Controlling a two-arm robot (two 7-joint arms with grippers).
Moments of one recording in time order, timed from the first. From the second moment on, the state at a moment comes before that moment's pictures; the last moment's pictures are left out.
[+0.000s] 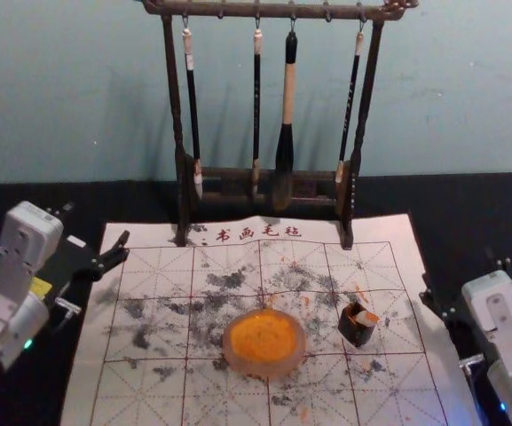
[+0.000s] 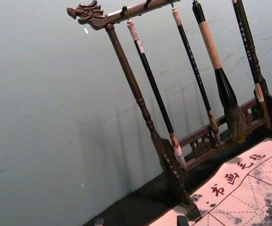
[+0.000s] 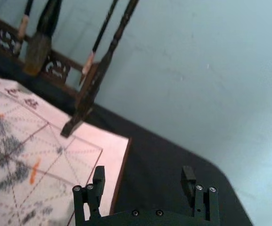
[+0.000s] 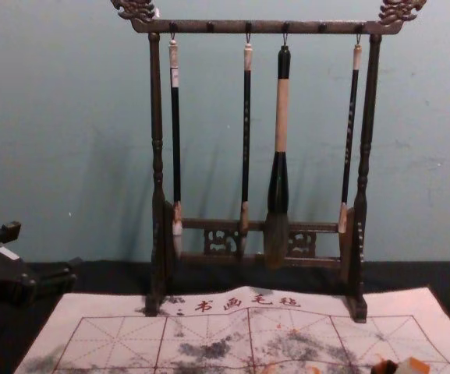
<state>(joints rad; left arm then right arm) -0.20 0.60 0.45 -1.41 -0.25 -0.12 0.03 -0.04 0.39 -0.29 -1.49 -0.12 -0.11 -0.22</state>
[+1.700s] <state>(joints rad) -0.20 0.60 0.45 -1.41 -0.25 -0.12 0.03 -0.04 0.37 -0.27 -1.47 -0.10 -0.10 -0.22</state>
